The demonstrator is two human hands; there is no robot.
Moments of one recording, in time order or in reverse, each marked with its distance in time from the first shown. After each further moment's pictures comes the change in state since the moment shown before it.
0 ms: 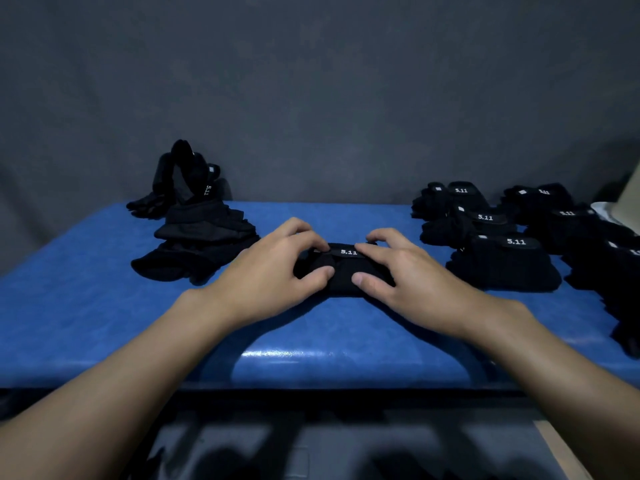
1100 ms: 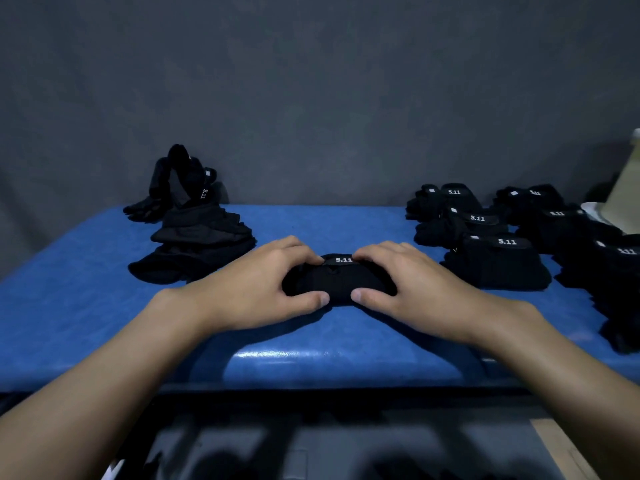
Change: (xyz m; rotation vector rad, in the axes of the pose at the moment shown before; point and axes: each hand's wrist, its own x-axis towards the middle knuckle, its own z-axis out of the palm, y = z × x) left_hand -0.008 0.002 -0.016 0.019 -0.229 0.048; right_hand -0.011 -0.001 -0.008 -0.063 -0.014 -0.034
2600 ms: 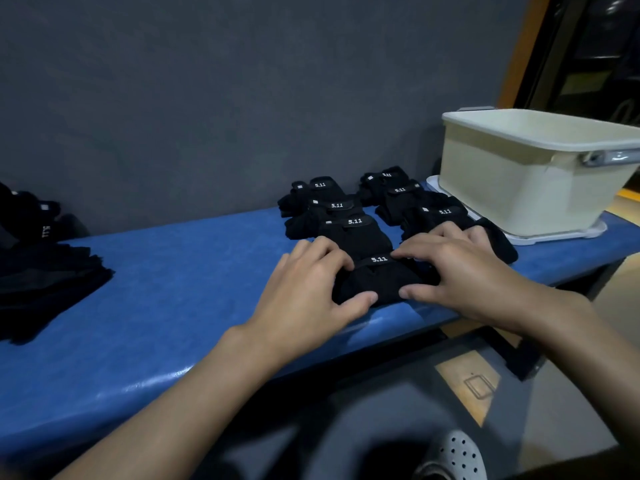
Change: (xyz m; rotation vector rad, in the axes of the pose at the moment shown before) left_hand 0.073 0.160 0.101 -0.025 0.262 0.267; right_hand -0.148 0.108 -0.071 -0.298 0.173 0.322
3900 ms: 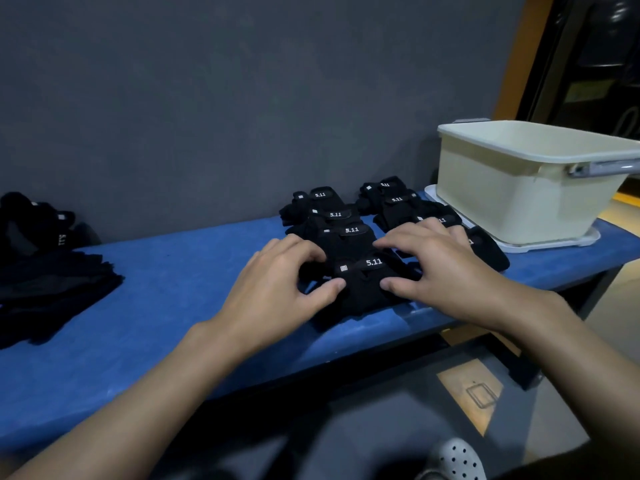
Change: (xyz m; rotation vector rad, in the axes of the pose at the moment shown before) left_hand -0.004 -0.010 -0.033 -0.040 0.062 -0.044; right_hand 0.006 -0.010 -0.007 0.121 0.133 -0.061
